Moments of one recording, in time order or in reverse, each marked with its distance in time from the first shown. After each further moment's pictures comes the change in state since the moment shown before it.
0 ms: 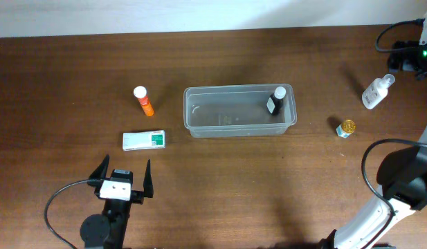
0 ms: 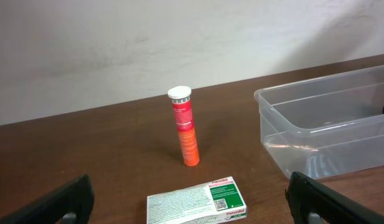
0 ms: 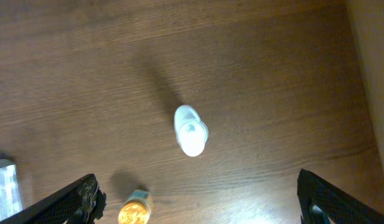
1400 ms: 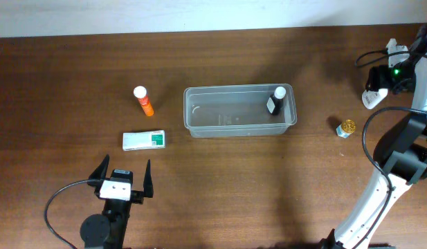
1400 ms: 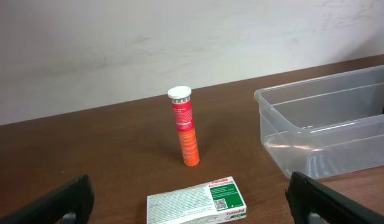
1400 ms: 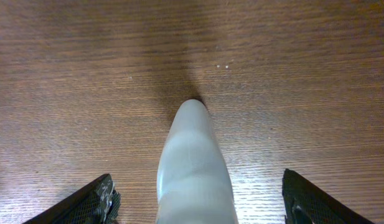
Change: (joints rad) left arm 0.000 0.000 0.000 0.000 0.000 0.000; right arm -0.013 0.310 -0.005 0.040 -0.032 -0.126
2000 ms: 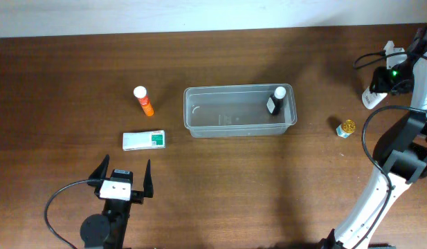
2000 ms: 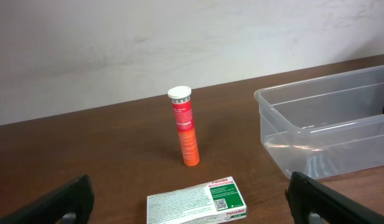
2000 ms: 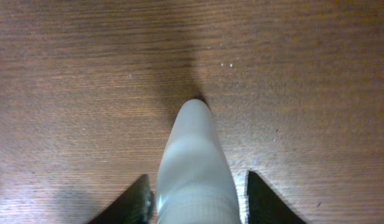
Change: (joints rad) left arm 0.000 0.000 0.000 0.000 0.000 0.000; right arm 0.000 0.011 -0.001 0.000 -0.004 -0.003
